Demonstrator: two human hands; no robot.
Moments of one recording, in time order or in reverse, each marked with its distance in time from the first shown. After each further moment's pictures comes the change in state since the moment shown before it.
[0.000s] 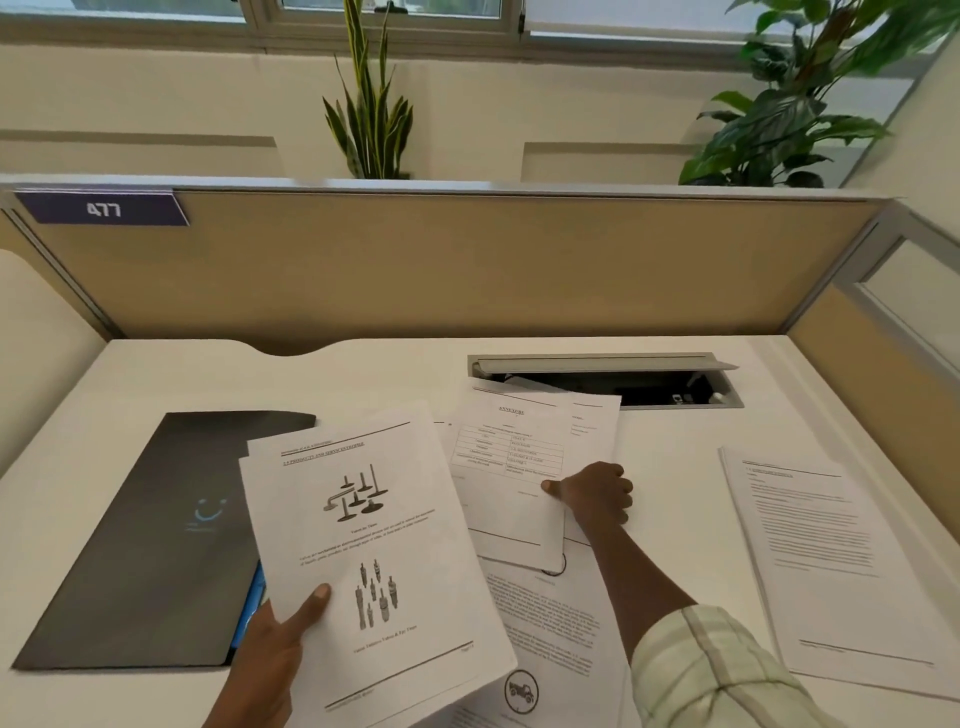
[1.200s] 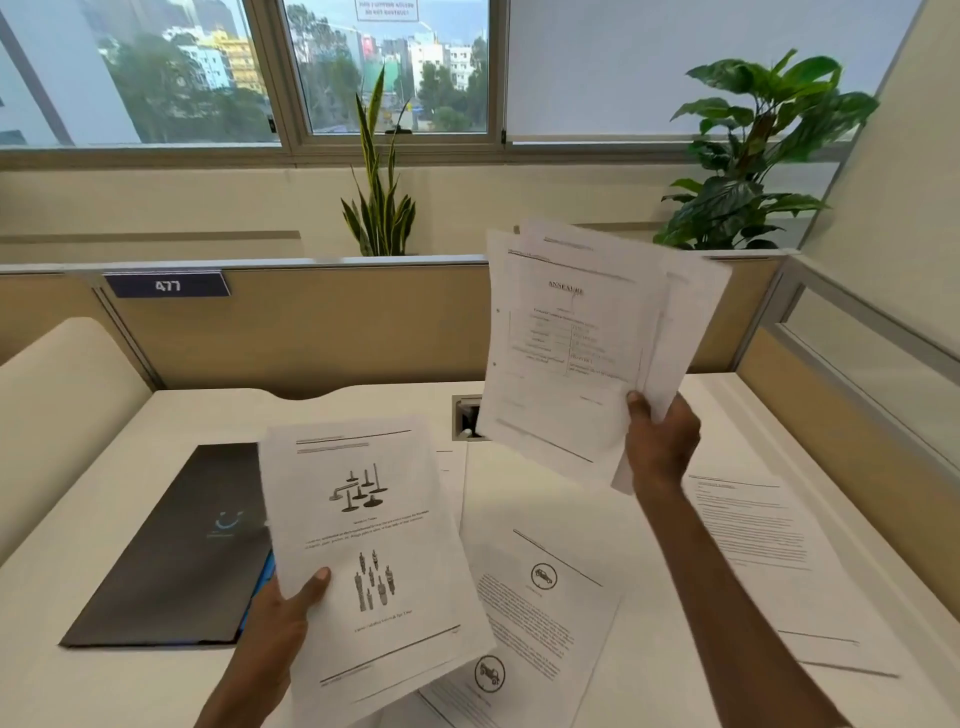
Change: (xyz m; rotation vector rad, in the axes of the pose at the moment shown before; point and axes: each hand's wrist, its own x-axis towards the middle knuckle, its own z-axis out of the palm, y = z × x) left_hand -0.070 0.016 0.014 0.097 -0.085 0.221; right_hand -0.067 0.043 -0.193 0.937 0.353 -0.627
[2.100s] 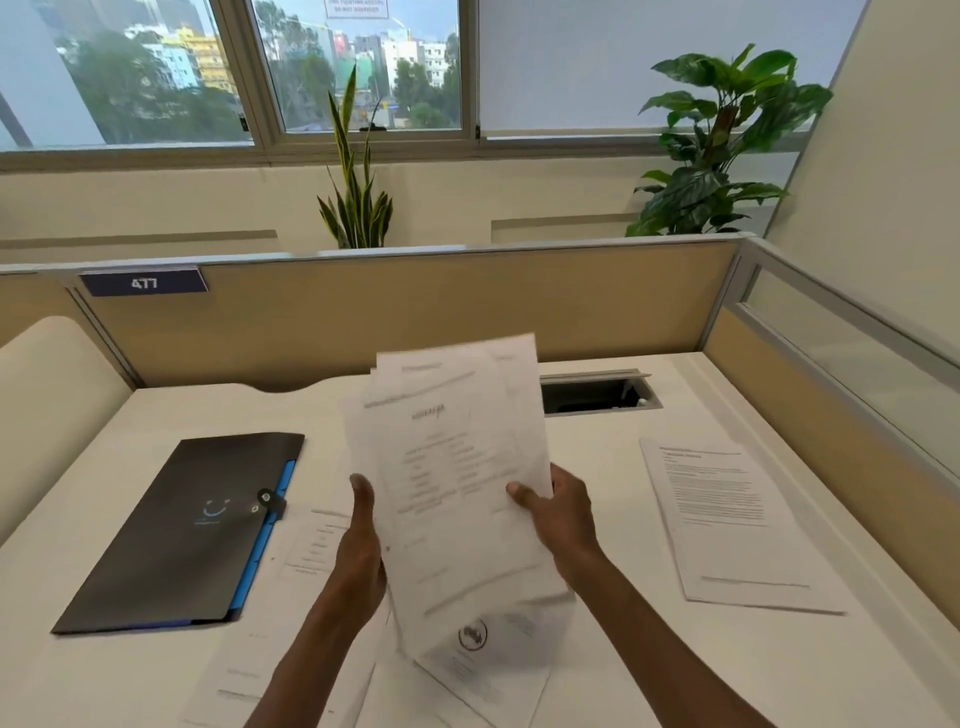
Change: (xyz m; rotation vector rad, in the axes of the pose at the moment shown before) left_hand -0.041 0.038 0.099 -0.201 -0.438 0.017; right_hand -0.120 0.043 -0.022 0.045 -0.583 0.235
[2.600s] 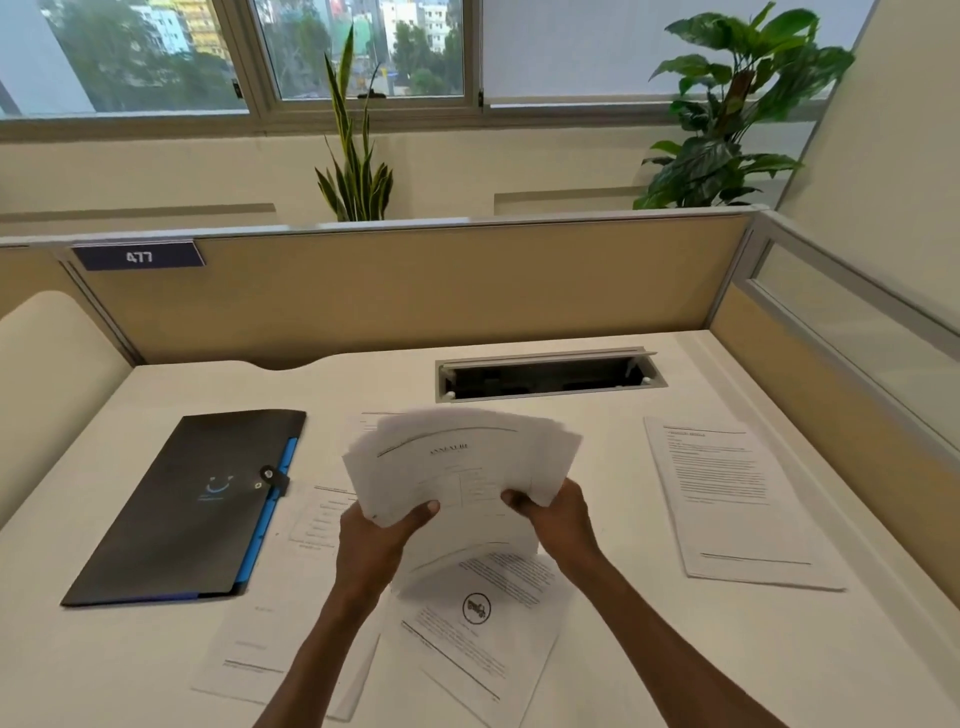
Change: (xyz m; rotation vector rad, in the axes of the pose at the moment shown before) left_hand -0.003 -0.023 -0.006 0.384 0.273 0.243; right_hand -0.002 0.040 0.001 0.025 -0.106 -0.086
